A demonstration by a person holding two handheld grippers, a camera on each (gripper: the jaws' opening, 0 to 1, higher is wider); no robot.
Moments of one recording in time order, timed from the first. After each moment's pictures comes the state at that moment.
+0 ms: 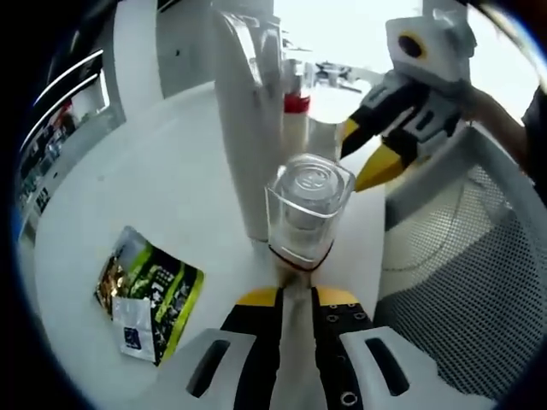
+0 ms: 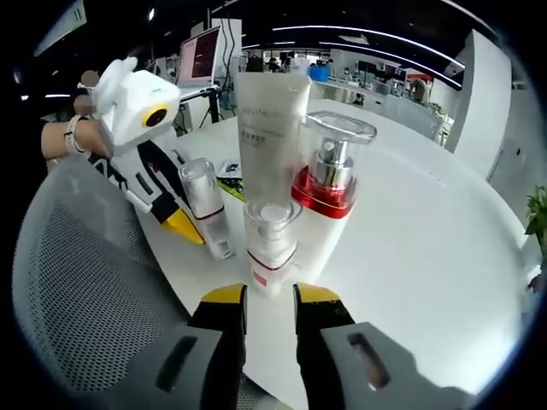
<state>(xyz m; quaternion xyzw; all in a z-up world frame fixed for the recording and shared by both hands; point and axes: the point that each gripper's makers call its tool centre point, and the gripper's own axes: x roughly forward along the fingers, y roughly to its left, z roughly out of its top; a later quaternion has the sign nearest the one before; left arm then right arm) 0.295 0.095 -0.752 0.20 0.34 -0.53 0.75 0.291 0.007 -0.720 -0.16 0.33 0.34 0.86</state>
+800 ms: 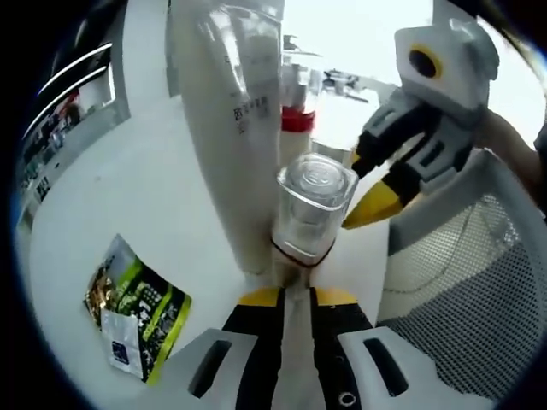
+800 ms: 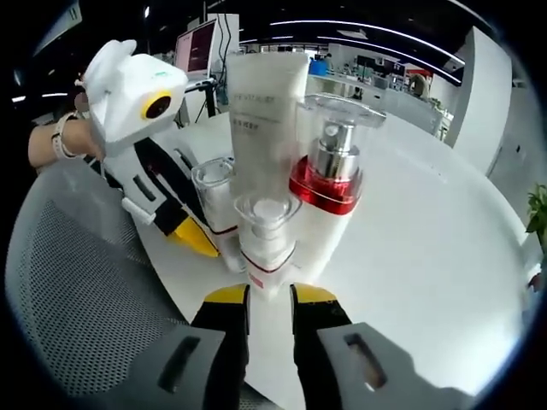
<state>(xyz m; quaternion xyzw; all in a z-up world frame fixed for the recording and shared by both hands) 0.301 0.066 -0.752 0.17 0.35 -0.52 0.76 0.298 0.009 -0.730 -0.16 0.34 0.34 0.86</state>
